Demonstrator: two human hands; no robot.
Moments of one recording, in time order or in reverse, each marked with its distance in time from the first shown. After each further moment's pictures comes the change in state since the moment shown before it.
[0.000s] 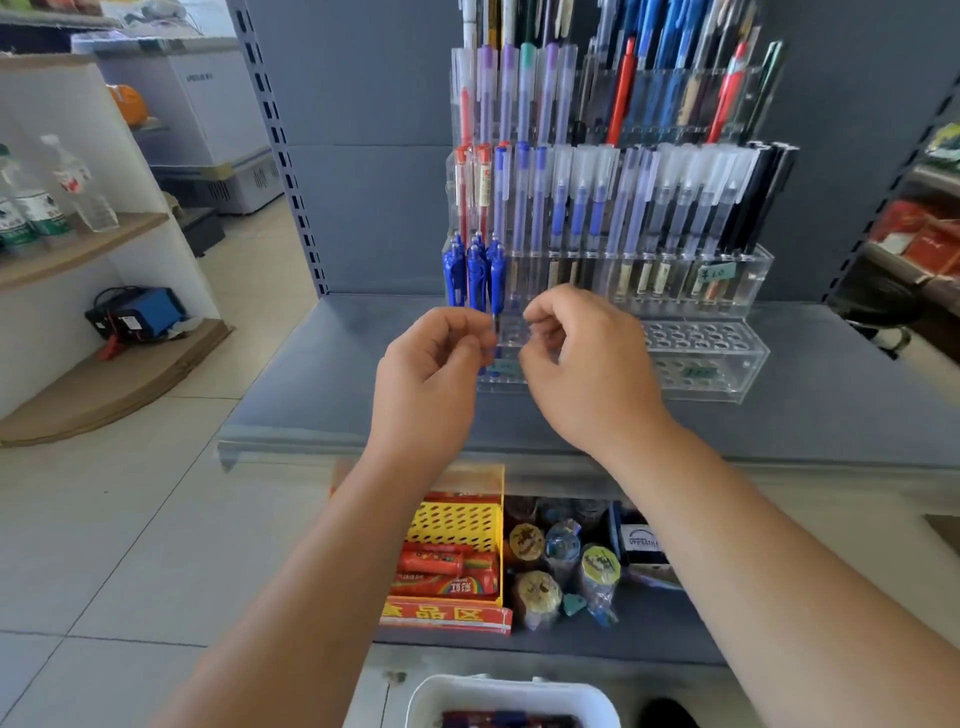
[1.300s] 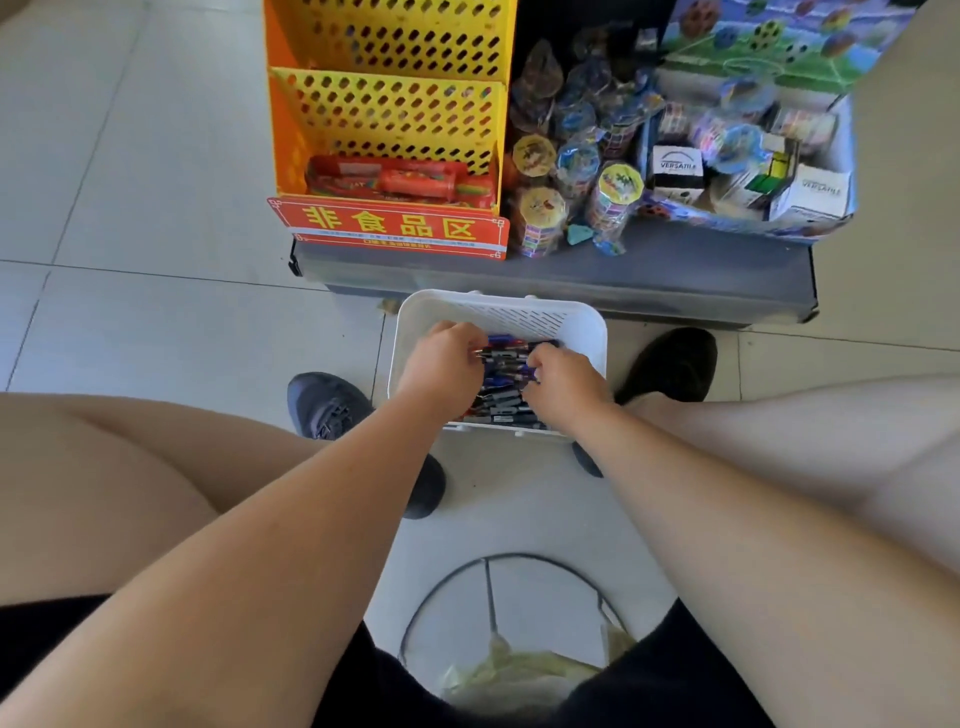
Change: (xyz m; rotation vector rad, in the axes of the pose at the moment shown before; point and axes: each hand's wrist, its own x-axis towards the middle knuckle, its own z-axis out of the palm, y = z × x) left_hand -0.280 -0.250 0.002 0.772 -0.558 -0.626; right_hand -0.377 0.127 0.125 -0.186 -0.982 0.688
